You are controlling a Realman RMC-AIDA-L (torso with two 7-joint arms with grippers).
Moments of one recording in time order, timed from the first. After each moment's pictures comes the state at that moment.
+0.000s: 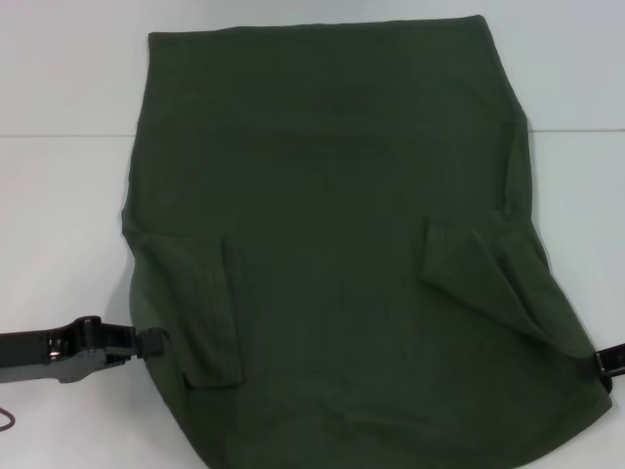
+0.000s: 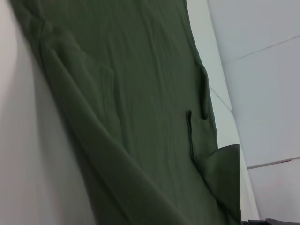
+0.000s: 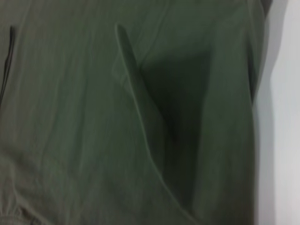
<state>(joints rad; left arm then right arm) -0.46 -2.02 0.40 0.68 2.30 1.72 -2.29 0.59 1.94 -0.68 -0.80 -2.58 -1.60 2.33</state>
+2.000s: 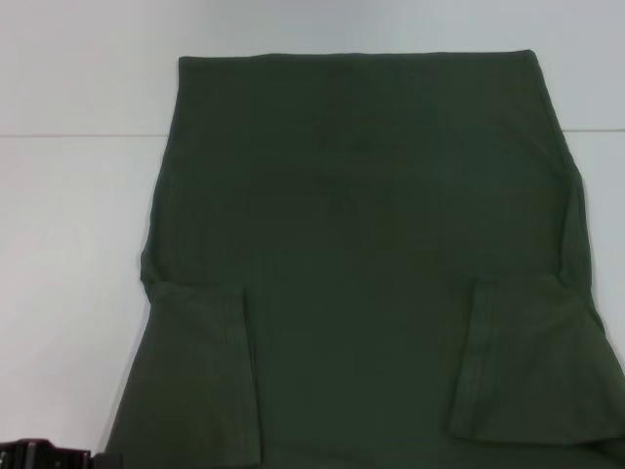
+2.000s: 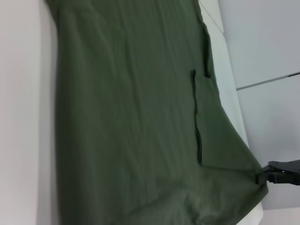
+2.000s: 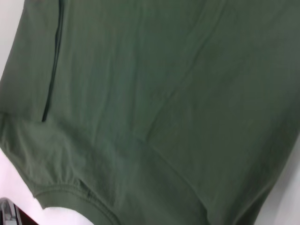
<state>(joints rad) -0.30 -2.01 0.51 0.84 2.31 1.97 -2.25 0.47 1.97 -0.67 -1.03 -2.59 -1.95 2.34</state>
